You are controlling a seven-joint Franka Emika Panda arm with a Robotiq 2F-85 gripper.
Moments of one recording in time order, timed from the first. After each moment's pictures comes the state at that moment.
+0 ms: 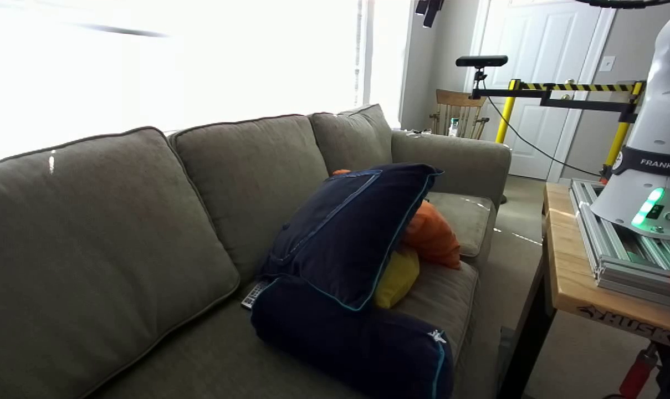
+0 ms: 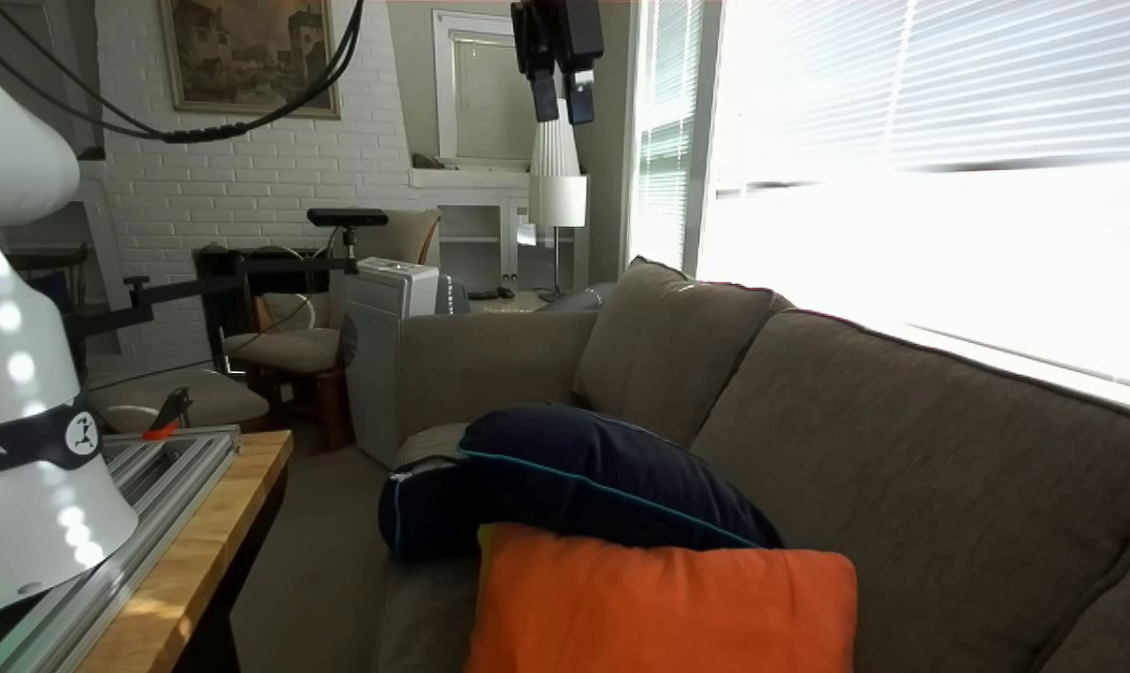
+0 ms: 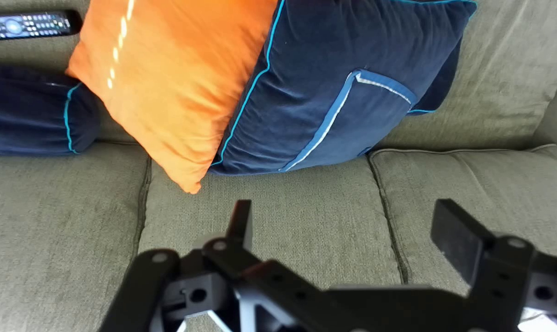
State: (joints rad) arm 0.05 -0.42 -0.11 -2.27 0.13 2.07 -0.17
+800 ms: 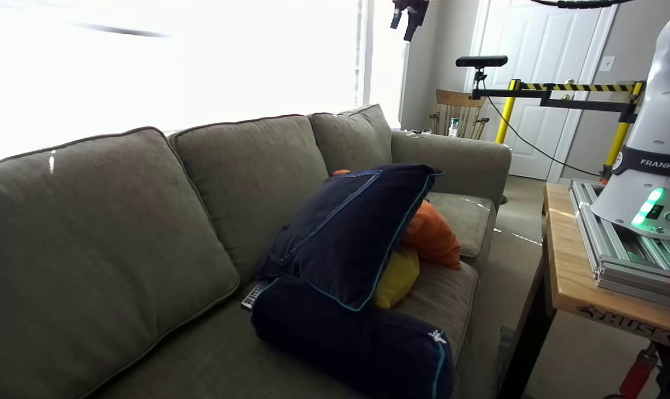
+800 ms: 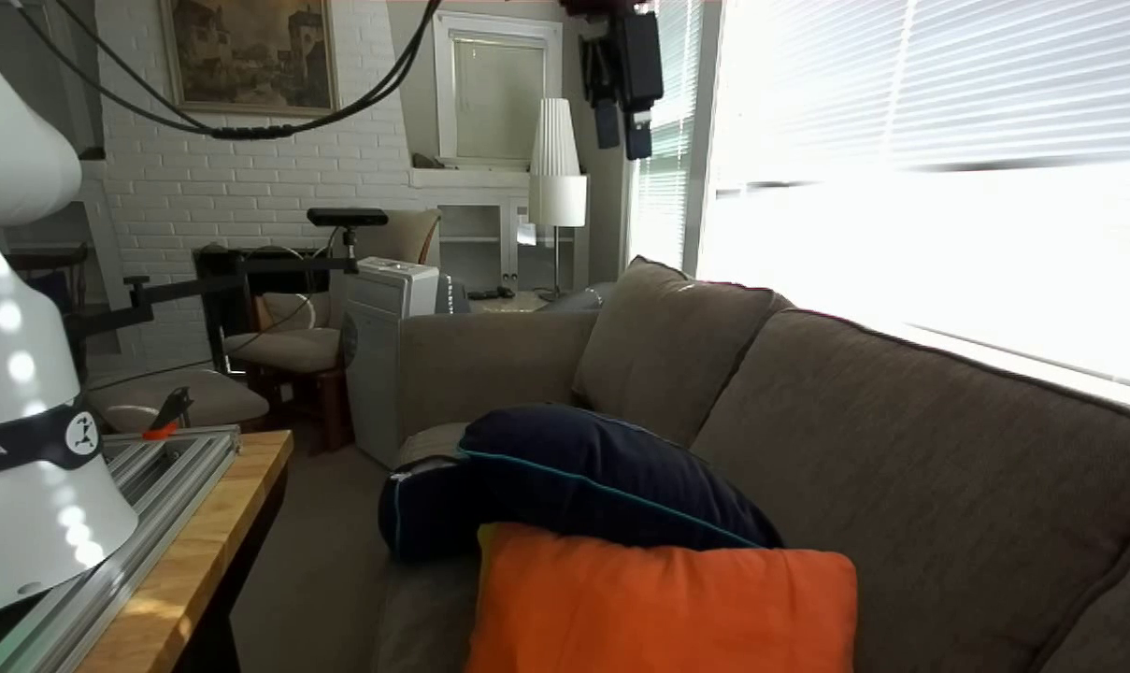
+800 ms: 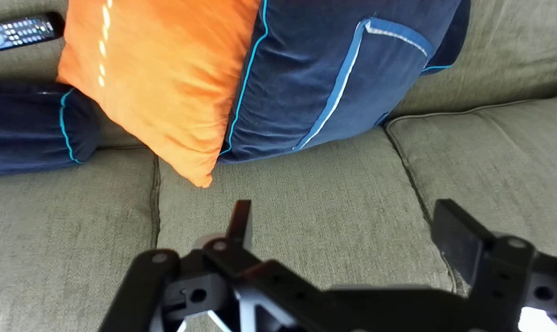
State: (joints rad) arm 0.03 -0.22 -0.11 -2.16 0.17 2.15 -0.09
